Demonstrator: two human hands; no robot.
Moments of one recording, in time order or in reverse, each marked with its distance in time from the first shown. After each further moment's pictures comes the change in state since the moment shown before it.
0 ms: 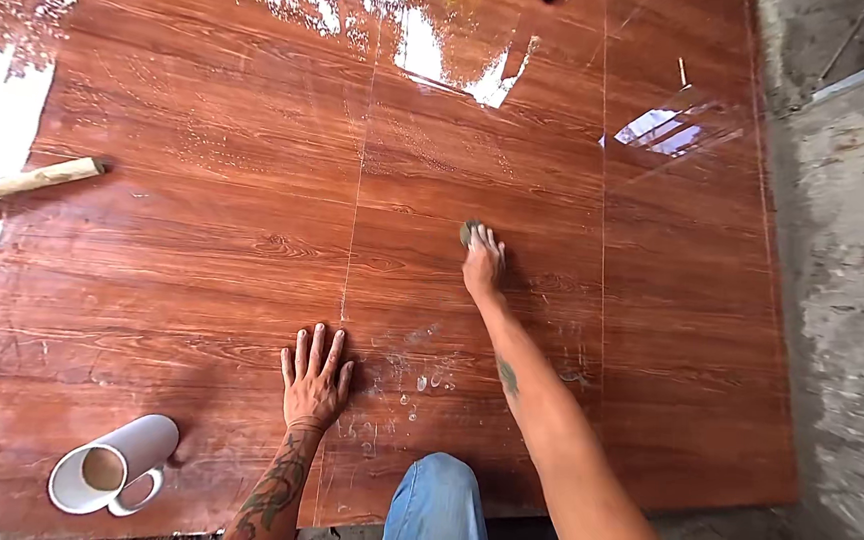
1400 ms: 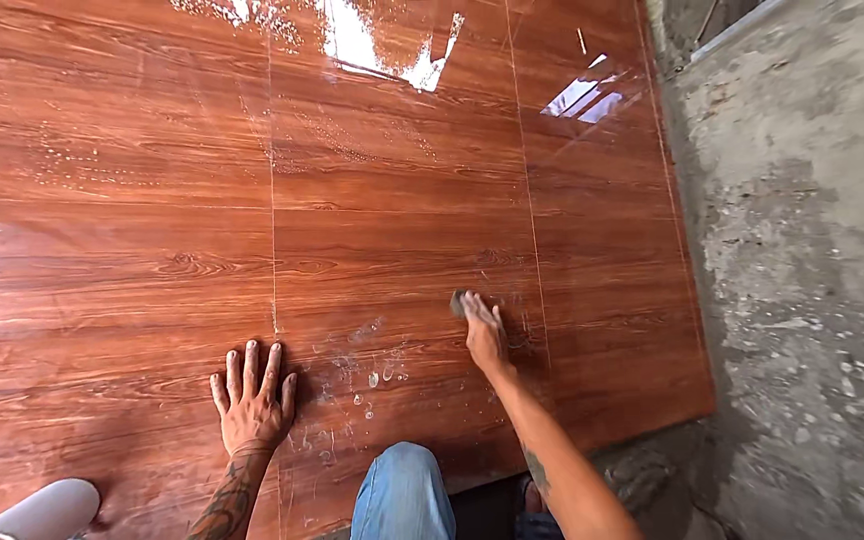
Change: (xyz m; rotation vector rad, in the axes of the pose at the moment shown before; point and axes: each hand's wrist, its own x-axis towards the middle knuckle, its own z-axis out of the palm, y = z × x) left_hand 0.001 -0.002 0.000 -0.004 -0.010 0.004; right_hand -0.161 0.116 -0.037 -0.030 -0.014 0.037
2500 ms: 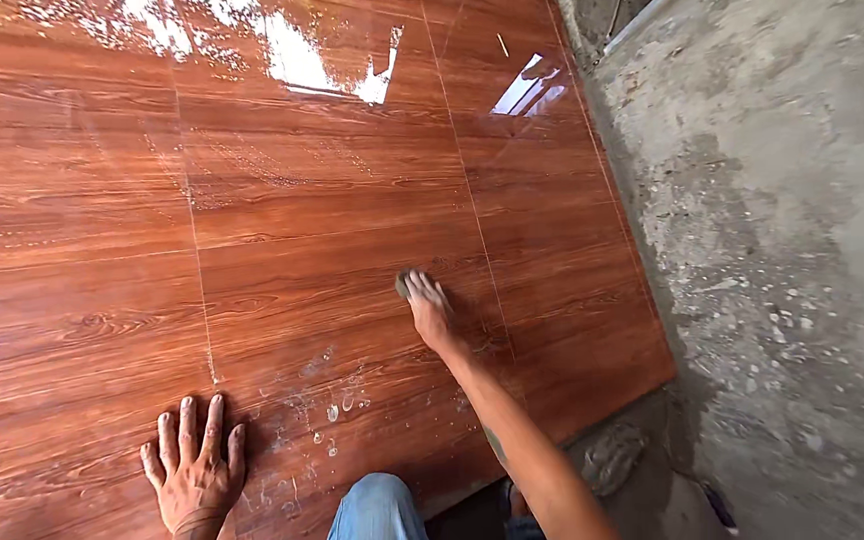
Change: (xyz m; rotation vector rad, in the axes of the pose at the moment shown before) left_hand -0.001 0.000 0.003 -0.025 0.016 0.014; right_hand 0.056 0.014 0.008 0.039 0.081 -0.031
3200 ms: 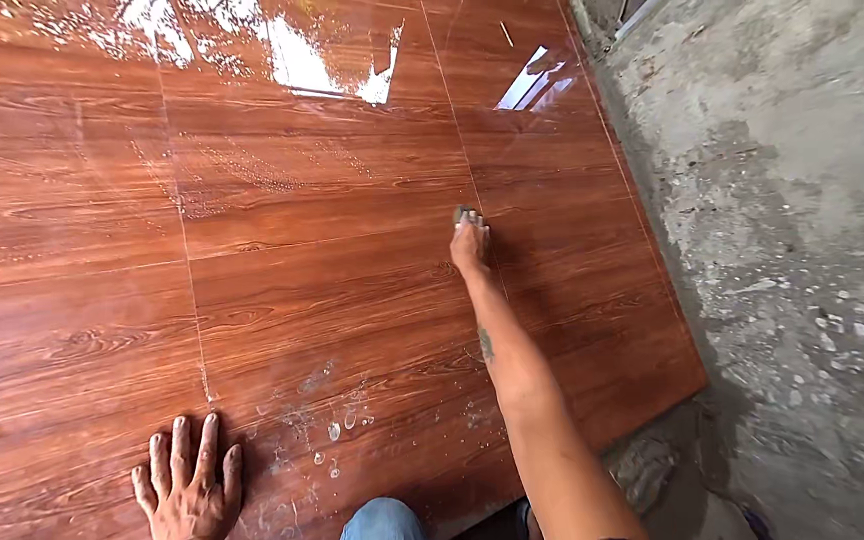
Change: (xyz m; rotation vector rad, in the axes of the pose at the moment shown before) left_hand 0.002 -0.005 0.001 0.009 -0.020 0.017; right_hand 0.151 0.071 -0.023 -0.068 -0.059 0.416
